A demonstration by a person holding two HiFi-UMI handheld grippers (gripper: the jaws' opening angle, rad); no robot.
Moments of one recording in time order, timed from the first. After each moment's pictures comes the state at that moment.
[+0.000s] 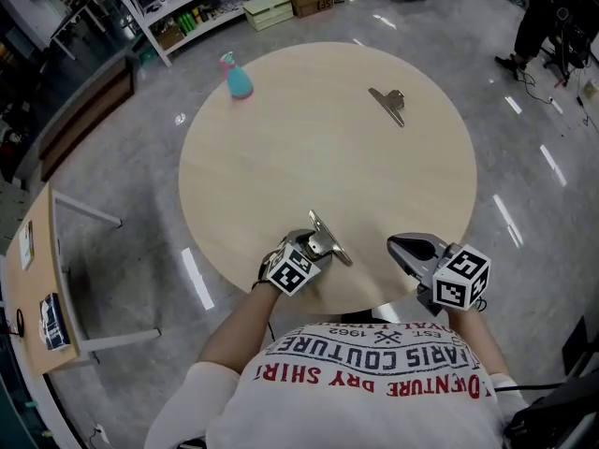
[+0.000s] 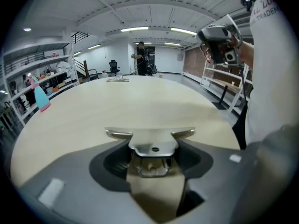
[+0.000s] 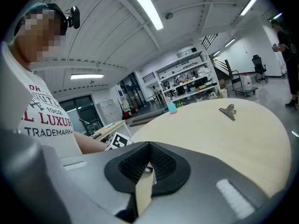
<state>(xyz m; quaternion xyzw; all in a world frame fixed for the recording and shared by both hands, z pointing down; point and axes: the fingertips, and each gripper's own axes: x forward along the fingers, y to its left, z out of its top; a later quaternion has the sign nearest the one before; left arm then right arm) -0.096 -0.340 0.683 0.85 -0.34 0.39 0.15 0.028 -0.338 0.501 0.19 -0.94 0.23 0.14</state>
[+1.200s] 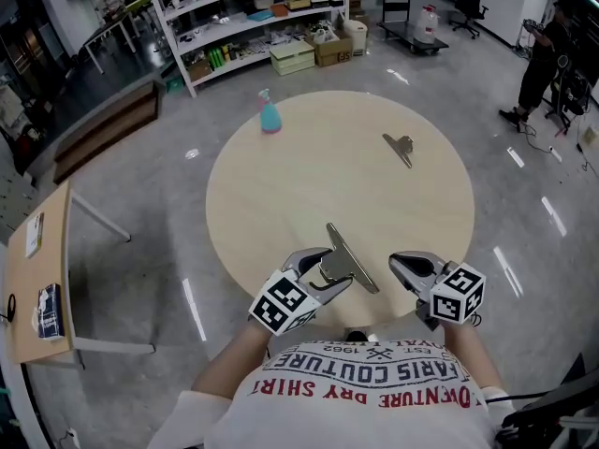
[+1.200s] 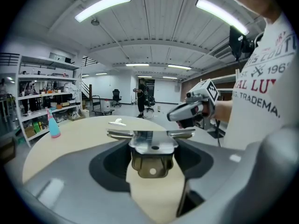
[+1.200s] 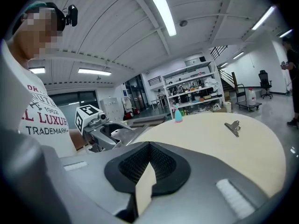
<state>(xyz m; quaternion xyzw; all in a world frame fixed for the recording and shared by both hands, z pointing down) -0.080 -0.281 0.472 0.90 -0.36 0.20 0.10 0.006 -0.311 0.458 0.19 -0.96 0.16 0.13</state>
